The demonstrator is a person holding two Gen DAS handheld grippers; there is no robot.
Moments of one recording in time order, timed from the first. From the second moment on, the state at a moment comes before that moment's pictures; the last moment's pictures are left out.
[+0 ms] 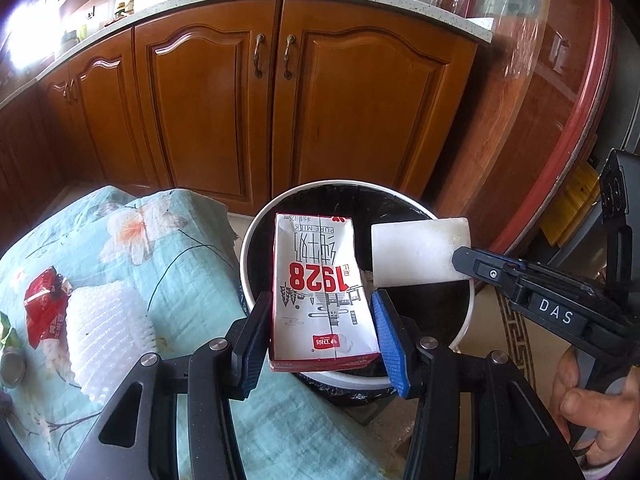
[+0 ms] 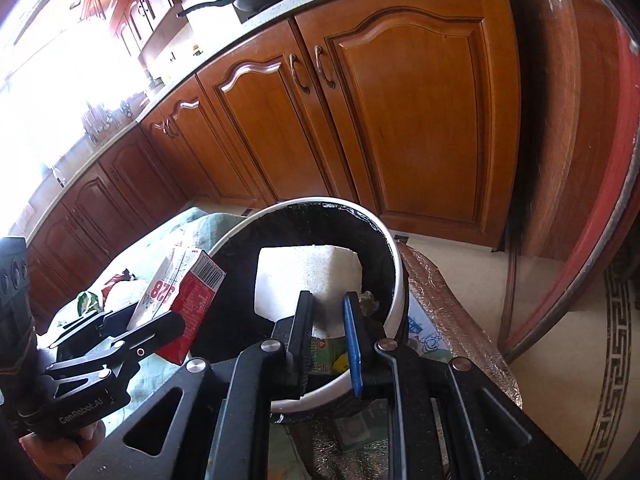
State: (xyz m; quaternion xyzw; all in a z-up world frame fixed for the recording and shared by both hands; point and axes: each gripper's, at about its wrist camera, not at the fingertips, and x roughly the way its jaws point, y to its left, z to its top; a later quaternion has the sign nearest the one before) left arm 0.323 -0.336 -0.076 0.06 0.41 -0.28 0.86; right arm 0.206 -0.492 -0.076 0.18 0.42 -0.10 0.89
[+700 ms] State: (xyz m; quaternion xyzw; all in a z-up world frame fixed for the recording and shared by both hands) left arm 0.321 -0.312 -0.076 0.01 0.41 -0.26 0.87; right arm 0.209 -0.495 -0.075 0.21 0.41 -0.08 0.89
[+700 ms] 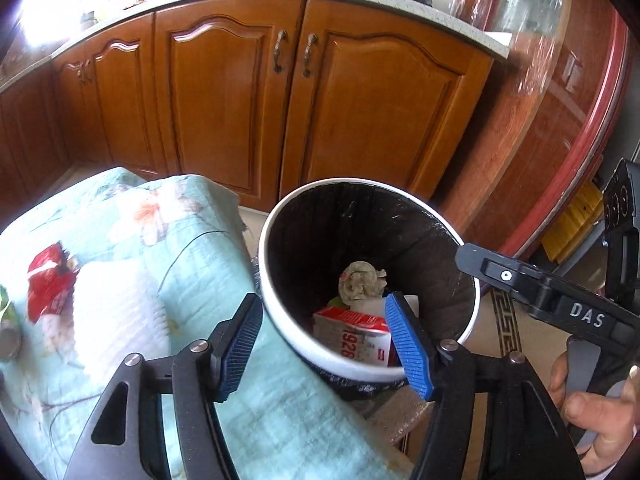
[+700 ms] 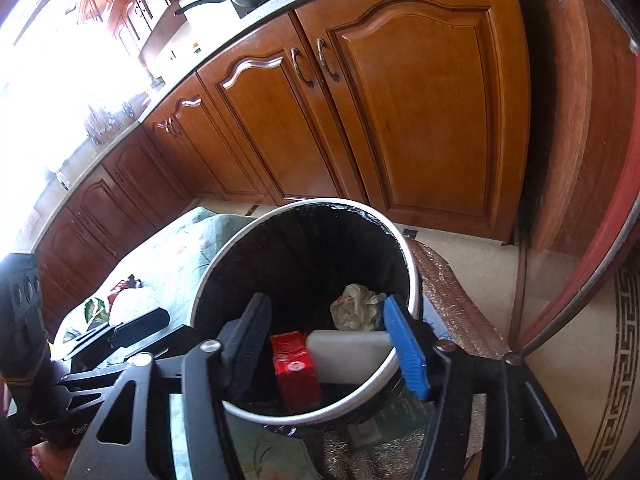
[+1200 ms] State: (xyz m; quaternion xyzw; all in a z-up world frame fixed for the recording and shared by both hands) left arm 0.245 -0.195 -0.081 -0.06 0.42 -0.20 0.89; right arm 0.177 -0.421 -0.076 0.24 0.42 -0.02 0.87
